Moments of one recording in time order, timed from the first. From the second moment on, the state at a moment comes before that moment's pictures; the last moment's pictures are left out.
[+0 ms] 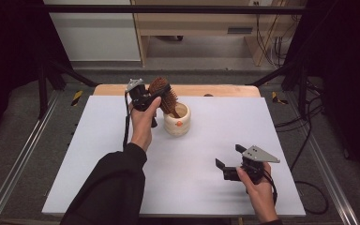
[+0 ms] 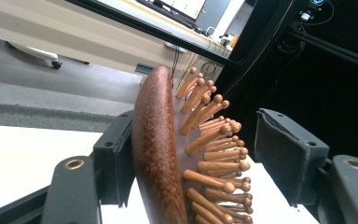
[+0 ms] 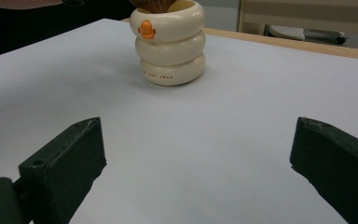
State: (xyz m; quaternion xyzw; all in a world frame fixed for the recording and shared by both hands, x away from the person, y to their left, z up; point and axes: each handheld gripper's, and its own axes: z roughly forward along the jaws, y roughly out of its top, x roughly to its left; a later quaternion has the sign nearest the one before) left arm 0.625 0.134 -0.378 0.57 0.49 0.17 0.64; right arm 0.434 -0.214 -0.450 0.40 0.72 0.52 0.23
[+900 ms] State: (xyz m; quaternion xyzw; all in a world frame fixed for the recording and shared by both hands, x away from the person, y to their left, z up) left arm 0.623 0.133 -0.376 0.57 0.50 0.18 0.63; right arm 0.434 -0.214 -0.450 0.40 0.72 0.52 0.23
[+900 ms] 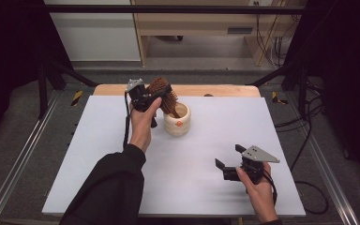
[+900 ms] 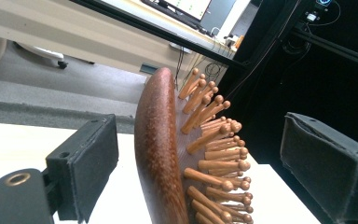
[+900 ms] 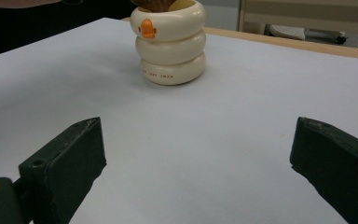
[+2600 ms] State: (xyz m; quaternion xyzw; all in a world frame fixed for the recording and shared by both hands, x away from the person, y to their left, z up) left arm 0.614 0.141 -0.378 0.58 0.49 0.20 0.63; right arm 0.434 -0.211 -0.451 0.40 0.72 0.52 0.23
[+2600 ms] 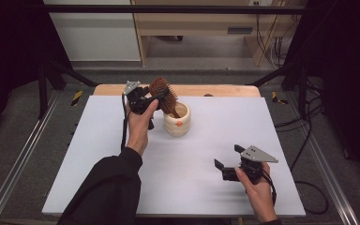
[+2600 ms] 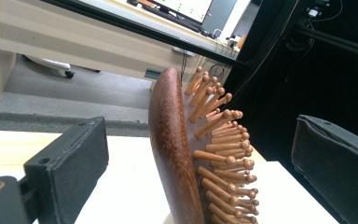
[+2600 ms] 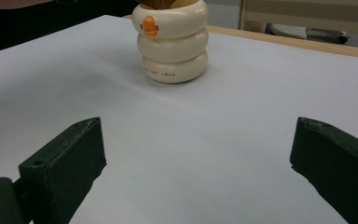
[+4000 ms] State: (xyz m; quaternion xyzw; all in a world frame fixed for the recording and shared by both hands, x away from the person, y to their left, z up) left arm 0.575 0.169 -0.353 0.58 0.45 0.22 0.64; right arm 0.433 -0.201 -0.453 0.39 0.73 0.51 0.23
